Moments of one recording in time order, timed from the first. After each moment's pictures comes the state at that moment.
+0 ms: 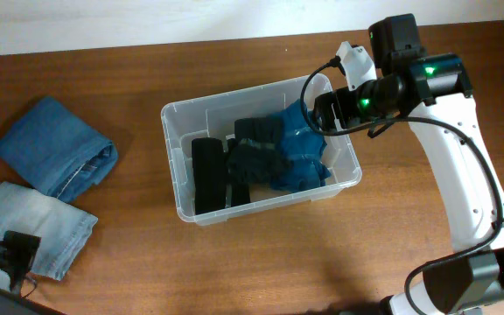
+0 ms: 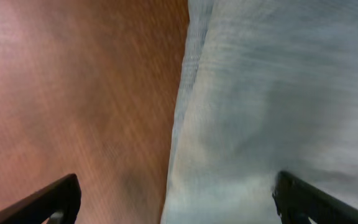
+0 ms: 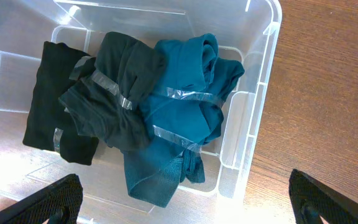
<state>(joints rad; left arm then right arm) 1.00 1.55 0.79 -0.44 0.07 -0.28 0.12 1.69 1.80 -1.25 -0.26 -0.13</state>
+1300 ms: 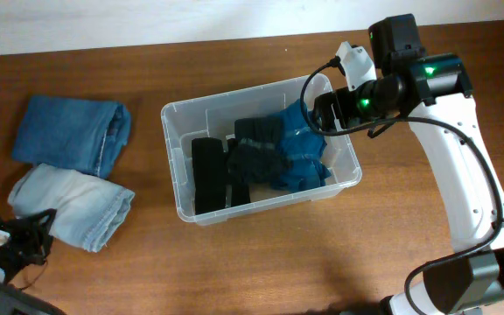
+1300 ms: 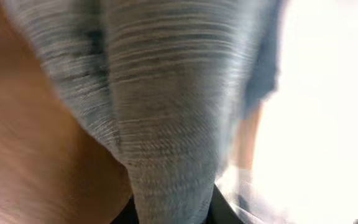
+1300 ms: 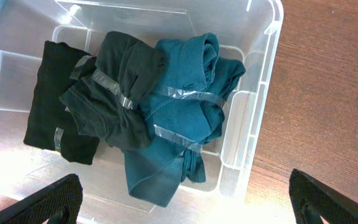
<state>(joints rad) 1.01 1.69 0.81 -0.35 0.93 -0.41 0.12 1.69 1.79 -1.25 -0.27 -0.13</state>
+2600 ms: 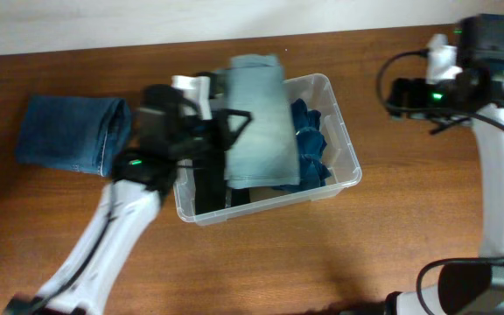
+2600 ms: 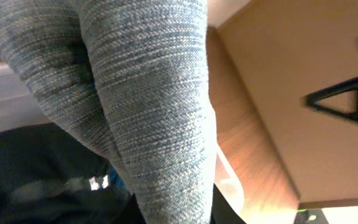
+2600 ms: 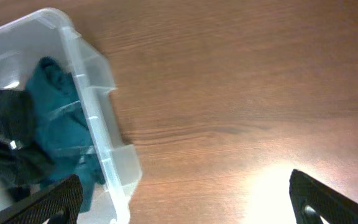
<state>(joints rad) -0.39 1.52 1.14 -0.10 0.56 -0.52 -0.21 1.62 1.79 -1.31 -0.12 0.00</state>
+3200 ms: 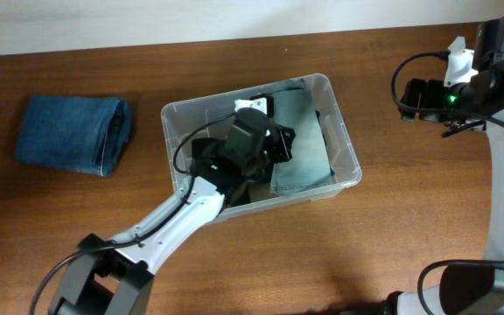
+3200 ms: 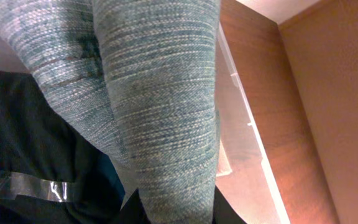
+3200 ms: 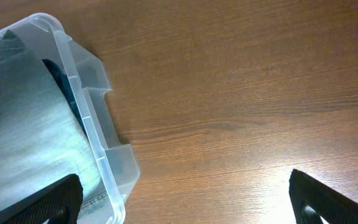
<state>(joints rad) -0.67 1.73 1.14 0.01 0.12 -0.76 -0.25 1.62 1.79 -1.31 -0.13 0.00</state>
